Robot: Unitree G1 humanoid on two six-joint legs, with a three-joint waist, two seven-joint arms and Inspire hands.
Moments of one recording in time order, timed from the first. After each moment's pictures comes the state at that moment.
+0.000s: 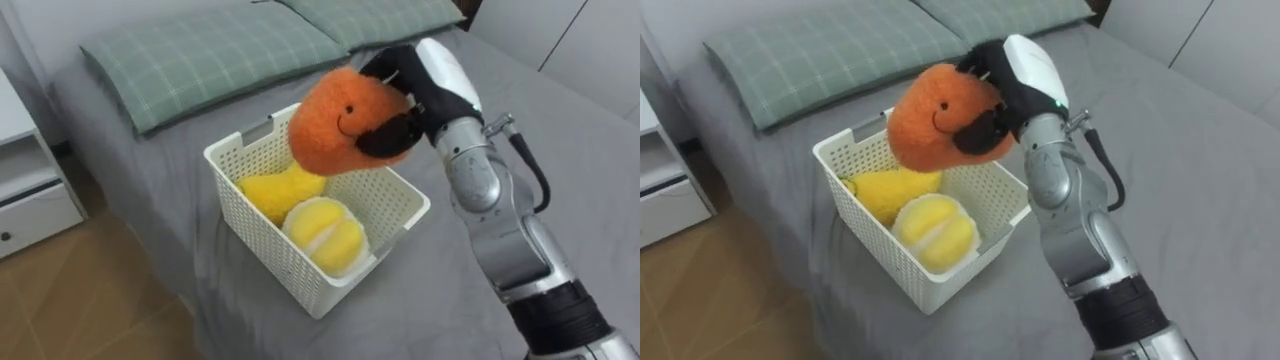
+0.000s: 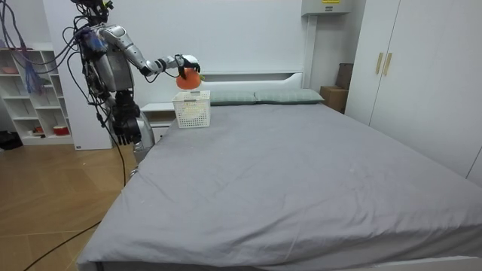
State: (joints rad) left arm 0.26 0.18 0.14 0.89 0.28 0.28 -0.06; right arm -0.41 -0.27 0.30 0.09 -0.52 0.31 0.08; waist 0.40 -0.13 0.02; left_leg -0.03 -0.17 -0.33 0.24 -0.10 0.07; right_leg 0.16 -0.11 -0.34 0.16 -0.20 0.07
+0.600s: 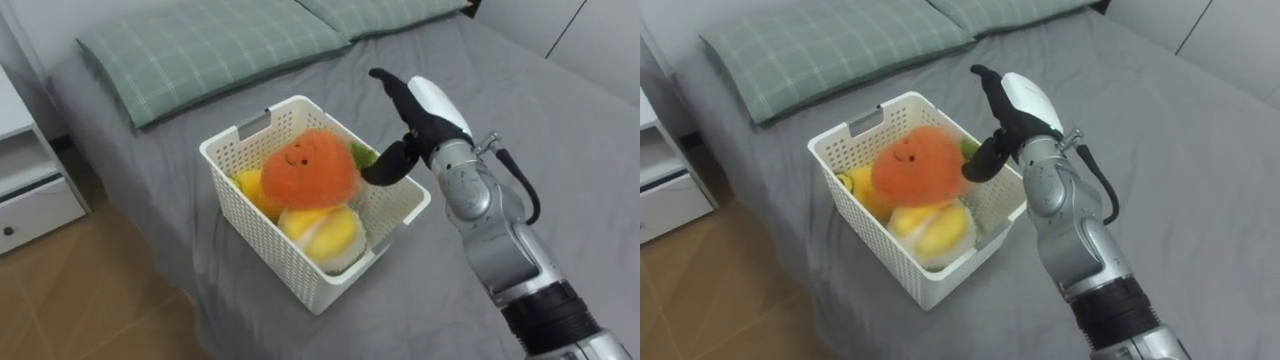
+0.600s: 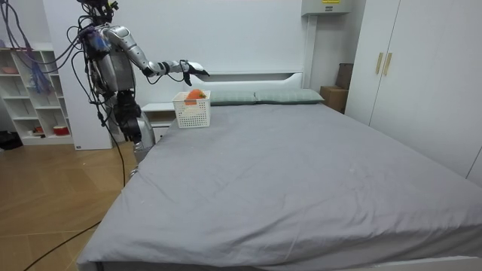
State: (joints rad) left arm 0.23 0.17 0.13 0.83 0.28 0.28 -0.05; right arm -0.41 -0.29 0.30 0.19 -0.52 0.31 0.08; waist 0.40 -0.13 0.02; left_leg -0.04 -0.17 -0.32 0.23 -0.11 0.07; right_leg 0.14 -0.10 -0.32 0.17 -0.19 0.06
